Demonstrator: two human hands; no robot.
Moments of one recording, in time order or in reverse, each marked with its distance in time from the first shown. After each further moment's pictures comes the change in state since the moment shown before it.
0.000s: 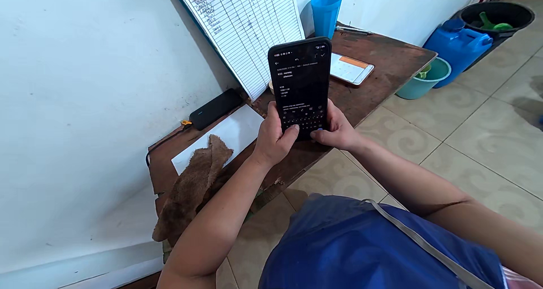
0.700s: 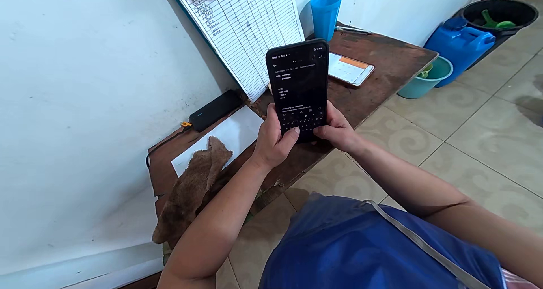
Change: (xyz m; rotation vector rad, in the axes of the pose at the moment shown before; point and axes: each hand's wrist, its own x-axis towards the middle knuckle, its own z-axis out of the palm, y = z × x) left_hand -0.001 -0.003 0.001 -0.051 -0.007 0.025; right_hand -0.002 0.002 -0.002 0.038 0.022 0.056
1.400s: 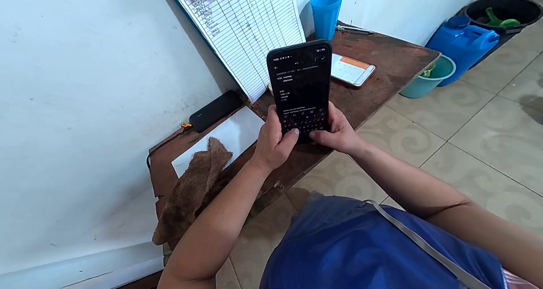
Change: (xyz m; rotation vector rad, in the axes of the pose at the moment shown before) left_hand 0.000 0.000 0.000 0.025 0.005 -0.001; right_hand 0.000 -0.003 0.005 -0.012 0.033 -0.032
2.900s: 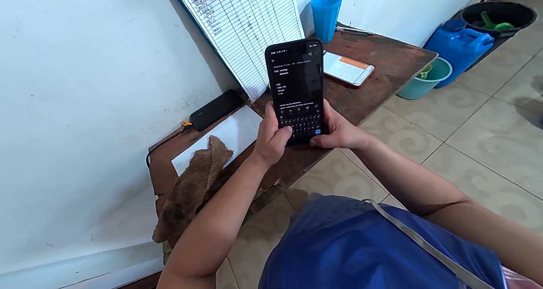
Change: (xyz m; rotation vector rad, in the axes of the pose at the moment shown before) left_hand 0.002 0.003 -0.002 -0.167 0.010 -0.080; right_hand 0.006 0.002 -0.013 0.167 -0.263 0.051
